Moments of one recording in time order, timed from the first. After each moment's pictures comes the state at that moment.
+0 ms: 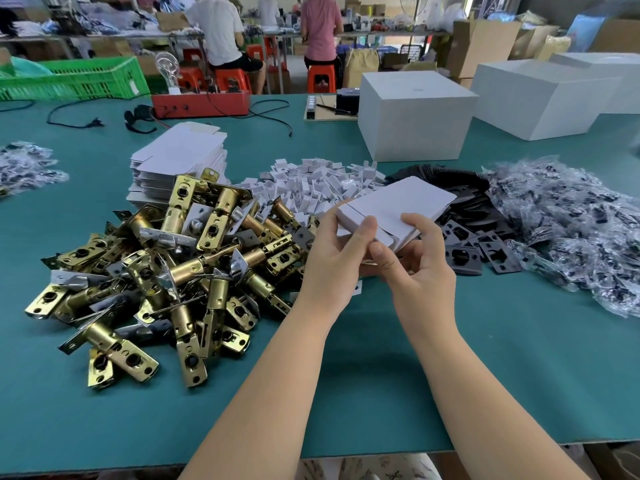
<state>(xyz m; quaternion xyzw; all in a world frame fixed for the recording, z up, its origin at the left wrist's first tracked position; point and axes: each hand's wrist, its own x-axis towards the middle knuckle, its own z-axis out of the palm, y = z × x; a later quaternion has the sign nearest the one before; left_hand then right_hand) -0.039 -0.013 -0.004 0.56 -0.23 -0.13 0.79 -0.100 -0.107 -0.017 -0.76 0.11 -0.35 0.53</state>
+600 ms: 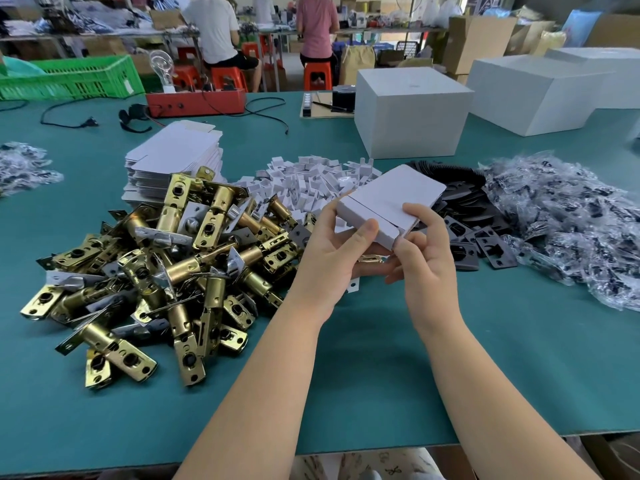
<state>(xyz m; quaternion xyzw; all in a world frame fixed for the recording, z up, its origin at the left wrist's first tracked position) -0.035 -0.008 -0.004 0.51 -0.25 -0.20 0.80 -0.099 -0.117 -0.013 -0.70 0.07 -0.32 0.64</state>
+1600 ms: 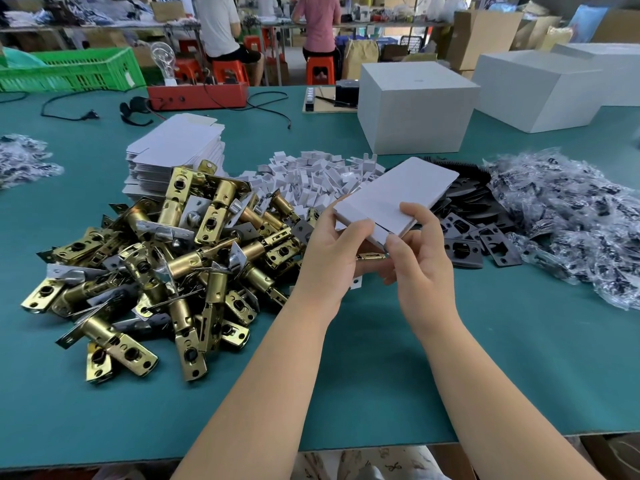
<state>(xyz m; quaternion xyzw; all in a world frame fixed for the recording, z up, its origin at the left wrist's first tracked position) -0.034 -0.013 -0.005 0.52 -0.18 -0.20 0.81 -0.098 -0.112 -0.019 -0.74 0.07 -0.32 0.58</state>
